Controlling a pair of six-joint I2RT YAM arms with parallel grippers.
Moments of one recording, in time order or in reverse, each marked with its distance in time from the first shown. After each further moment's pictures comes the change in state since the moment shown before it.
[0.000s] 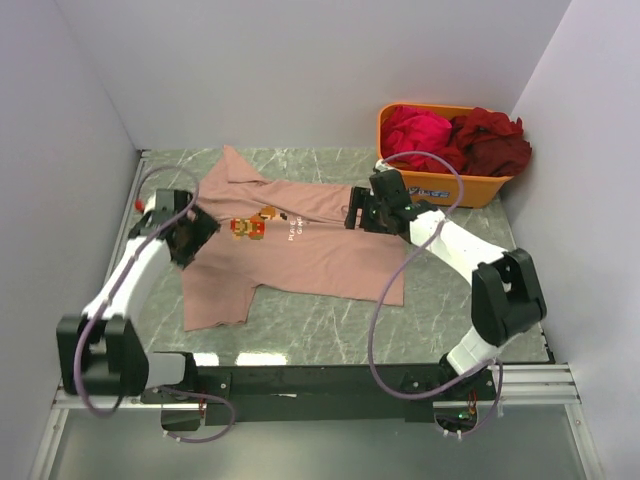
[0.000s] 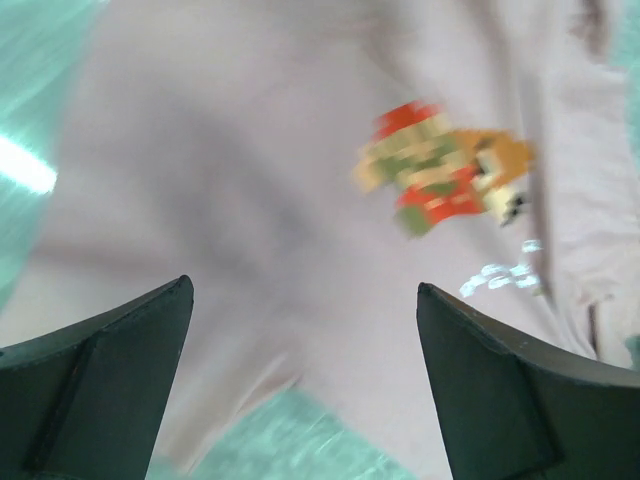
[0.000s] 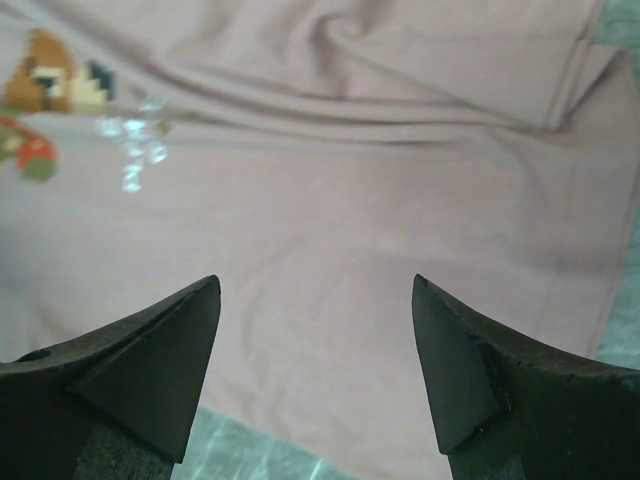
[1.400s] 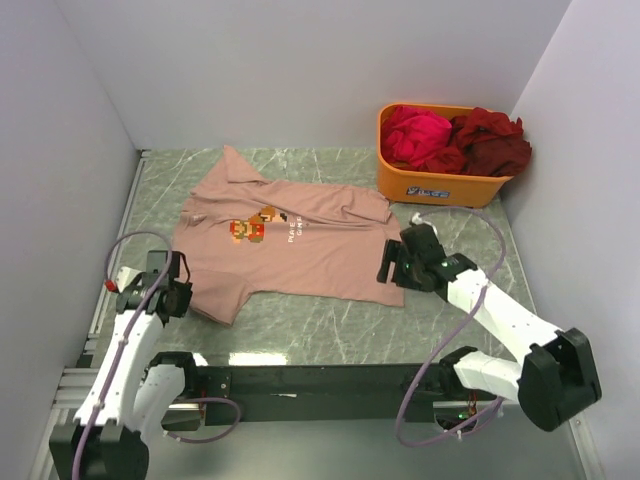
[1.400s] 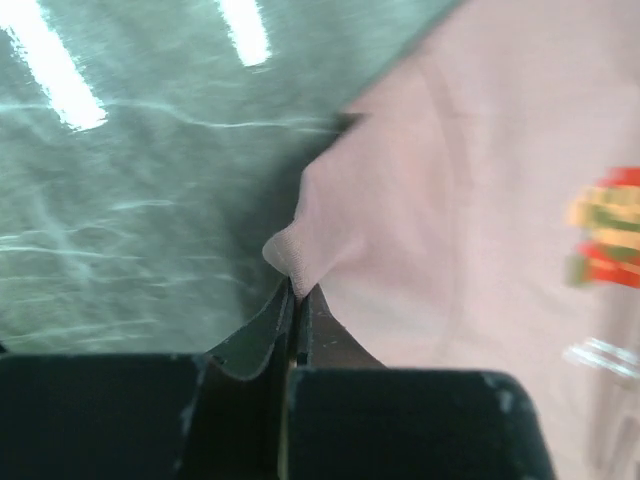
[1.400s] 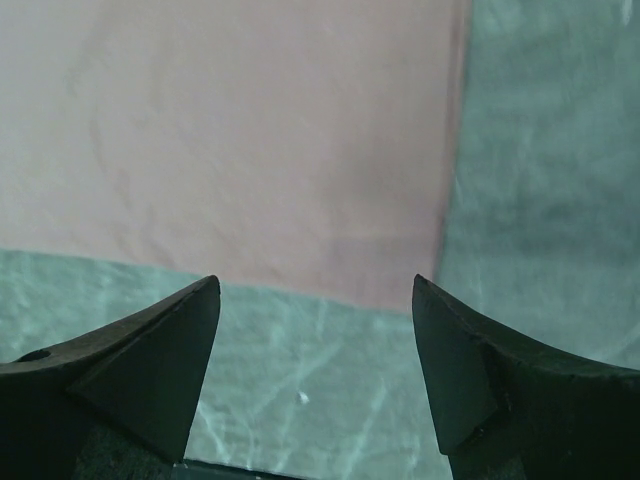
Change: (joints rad) left arm 0.025 -0.555 -0.421 -0.320 -0.217 -0.409; right arm 0.010 -0.502 -0.450 -0.185 0.051 0.108
